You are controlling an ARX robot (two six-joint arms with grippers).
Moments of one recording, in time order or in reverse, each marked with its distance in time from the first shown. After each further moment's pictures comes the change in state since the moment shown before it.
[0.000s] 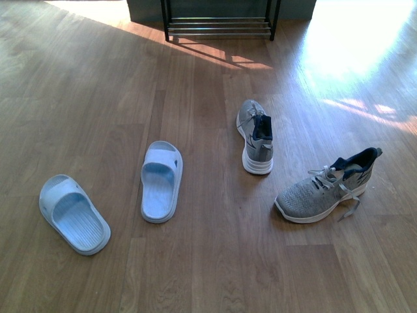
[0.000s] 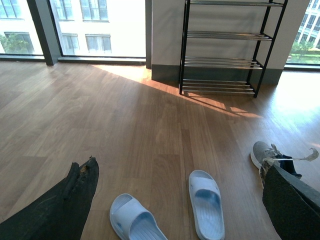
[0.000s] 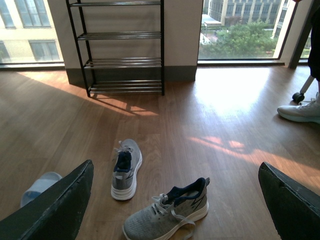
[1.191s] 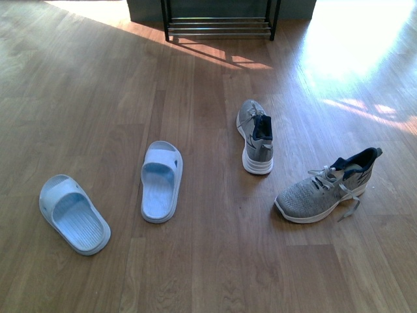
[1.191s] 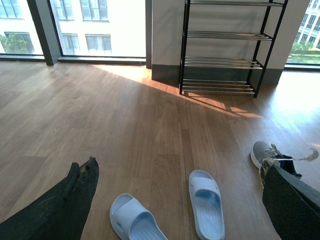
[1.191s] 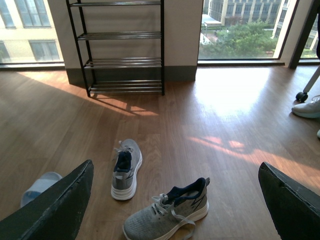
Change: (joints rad) left arm 0.000 0.000 0.000 0.000 0.000 0.000; right arm 0.000 0.000 0.000 0.000 0.000 0.000
